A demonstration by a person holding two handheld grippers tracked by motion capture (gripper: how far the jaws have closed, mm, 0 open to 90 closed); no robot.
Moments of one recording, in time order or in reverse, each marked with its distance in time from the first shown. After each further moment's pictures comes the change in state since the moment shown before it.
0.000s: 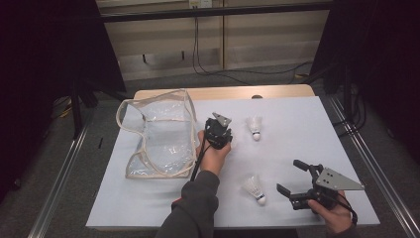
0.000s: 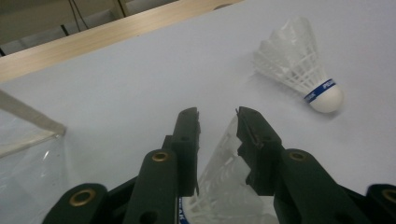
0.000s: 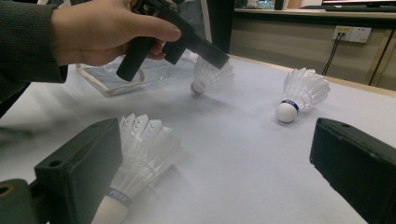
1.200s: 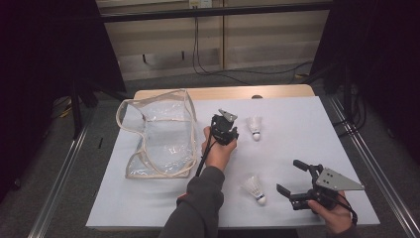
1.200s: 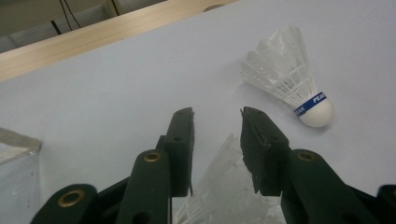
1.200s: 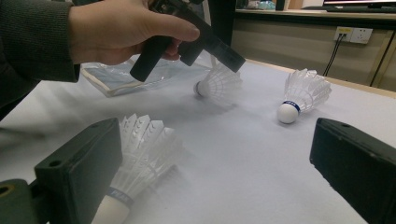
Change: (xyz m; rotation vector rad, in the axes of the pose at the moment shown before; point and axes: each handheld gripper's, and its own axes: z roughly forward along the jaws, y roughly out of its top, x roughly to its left) left arm -0.006 0.011 0.013 0.017 -0.008 -0.006; right arm 0.000 0.000 0.000 -0.002 0.003 -0.006
